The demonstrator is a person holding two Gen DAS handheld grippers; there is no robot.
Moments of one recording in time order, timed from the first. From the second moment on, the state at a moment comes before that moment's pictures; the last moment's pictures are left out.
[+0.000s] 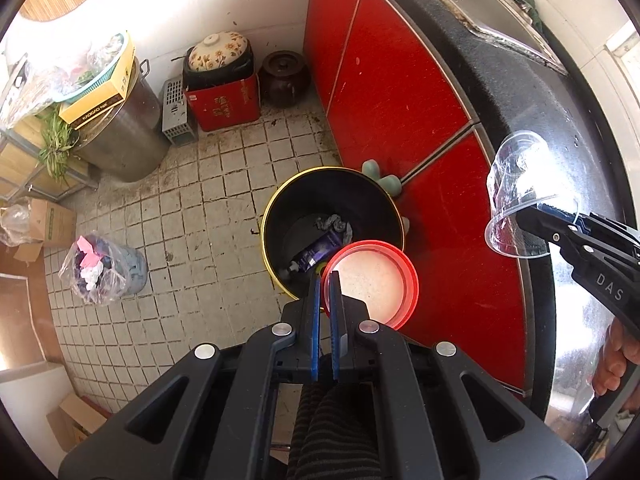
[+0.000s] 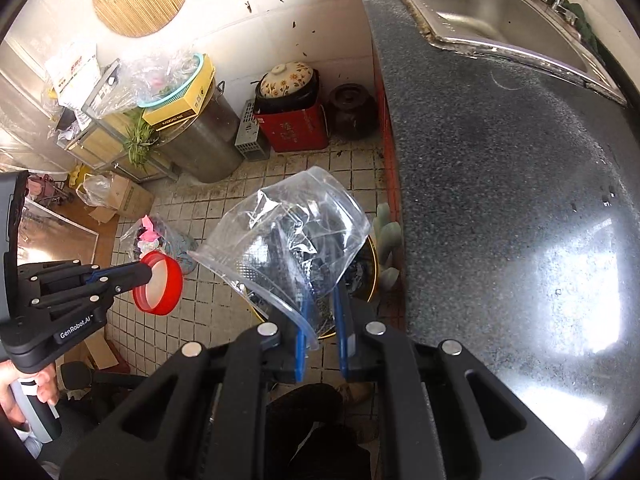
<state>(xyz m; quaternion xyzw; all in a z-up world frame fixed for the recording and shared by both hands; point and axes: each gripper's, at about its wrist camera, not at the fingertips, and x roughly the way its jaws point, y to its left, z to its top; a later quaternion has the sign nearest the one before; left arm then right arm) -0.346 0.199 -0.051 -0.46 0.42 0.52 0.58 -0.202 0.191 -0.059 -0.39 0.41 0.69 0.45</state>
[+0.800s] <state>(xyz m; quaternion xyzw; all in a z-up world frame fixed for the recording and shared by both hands) -0.149 0.214 0.017 -0.27 0.46 0.46 0.71 0.134 -0.033 0.017 -0.11 0.46 0.42 0.78</state>
